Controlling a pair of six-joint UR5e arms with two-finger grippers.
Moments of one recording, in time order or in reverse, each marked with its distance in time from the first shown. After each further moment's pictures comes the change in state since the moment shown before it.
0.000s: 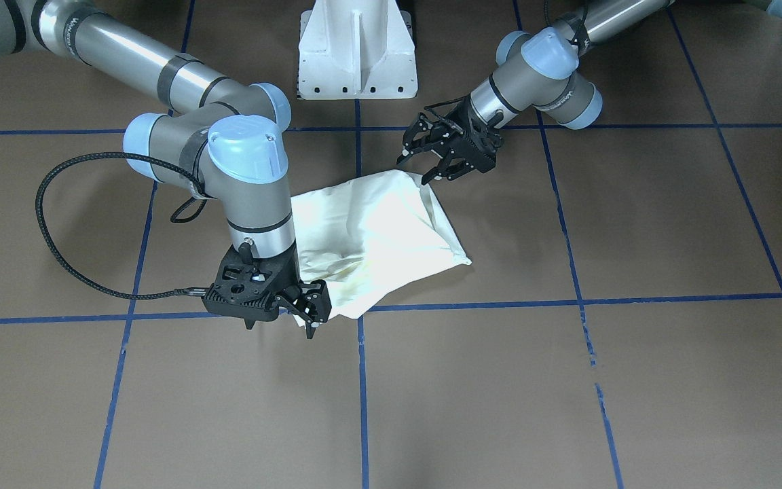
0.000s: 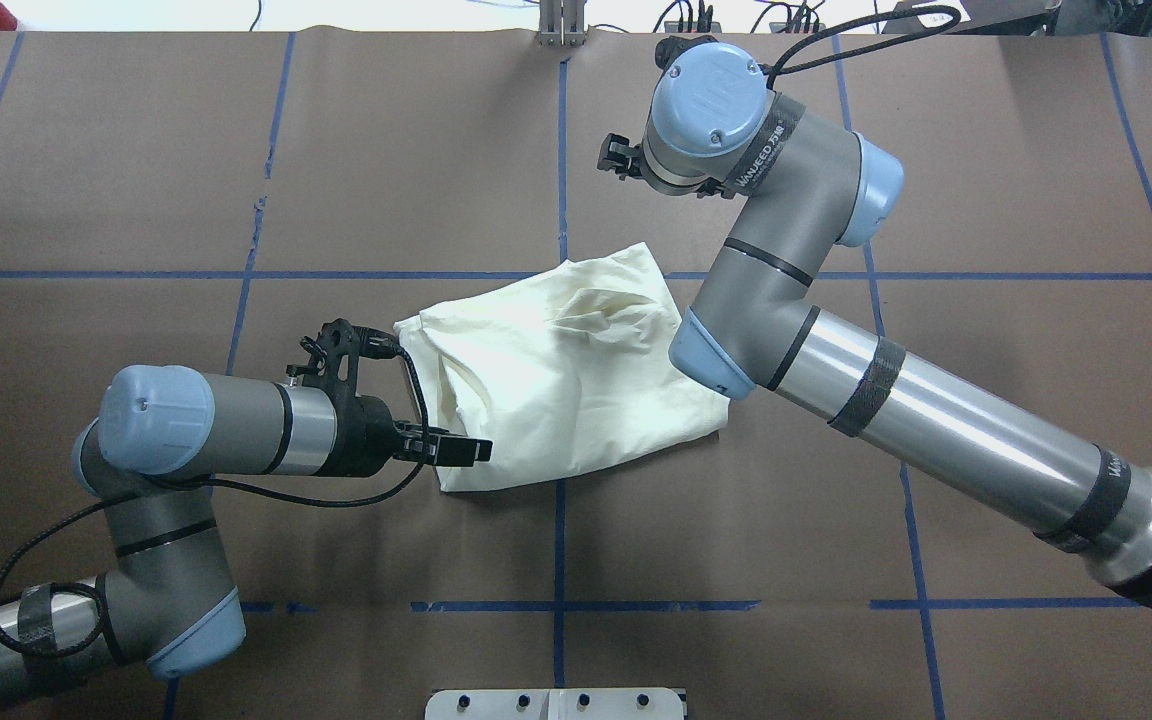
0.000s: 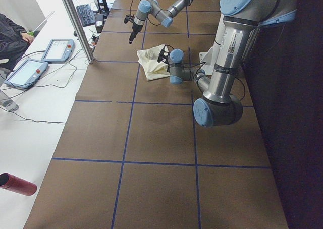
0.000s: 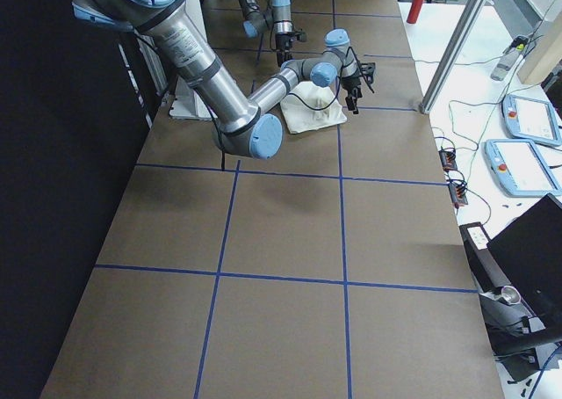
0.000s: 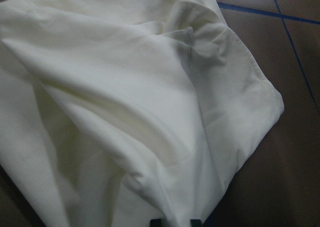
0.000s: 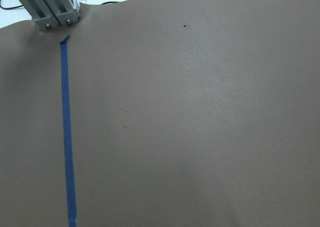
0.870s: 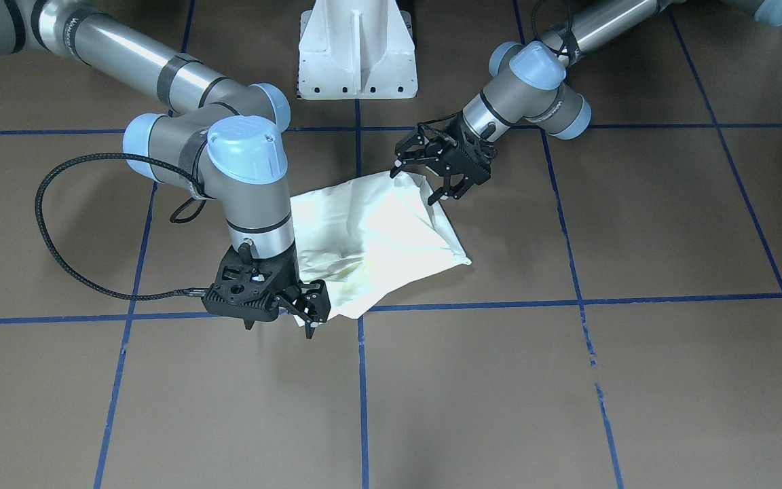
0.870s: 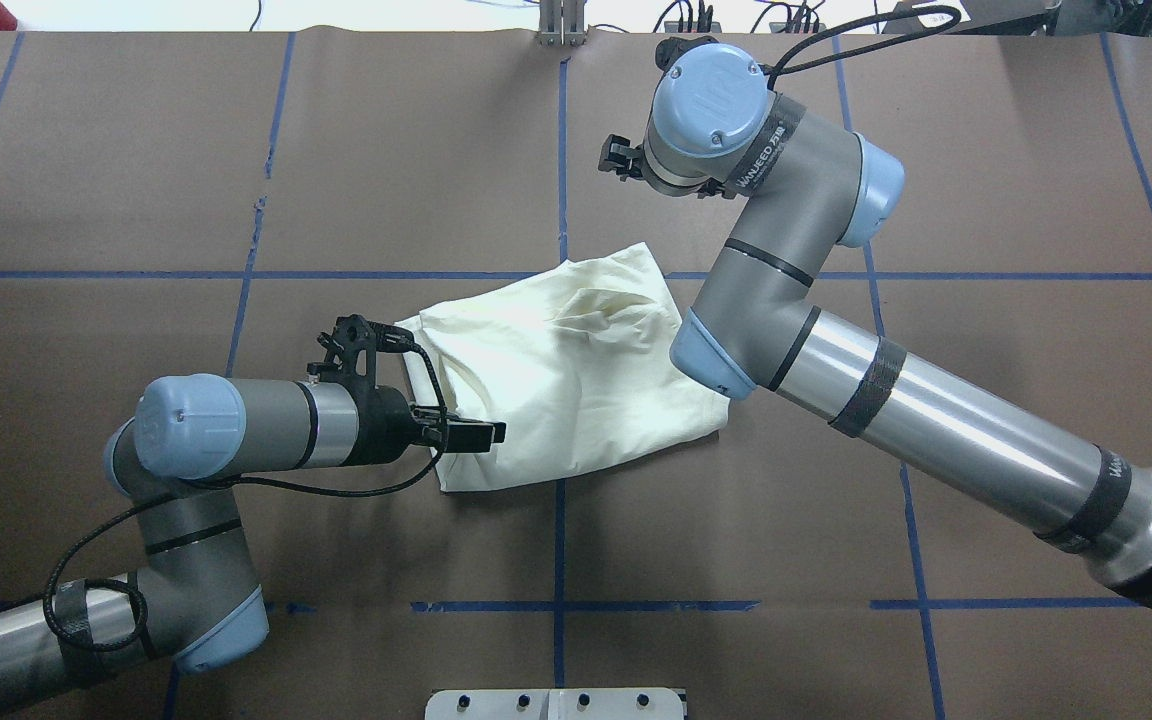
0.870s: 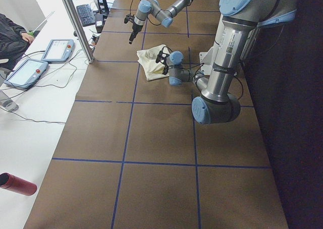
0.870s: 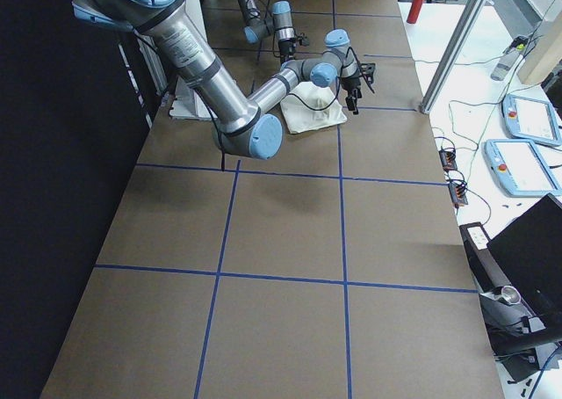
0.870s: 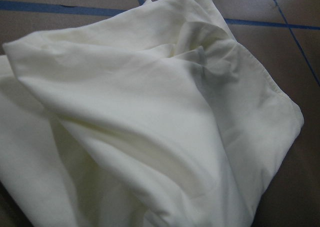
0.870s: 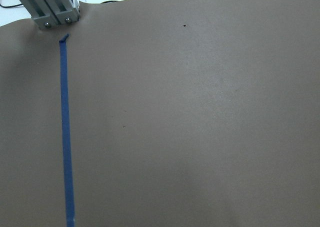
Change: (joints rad) left arm 0.017 -0.045 0.084 -0.038 0.104 0.027; right arm 0.000 -0.002 0.000 0.000 0.000 -0.005
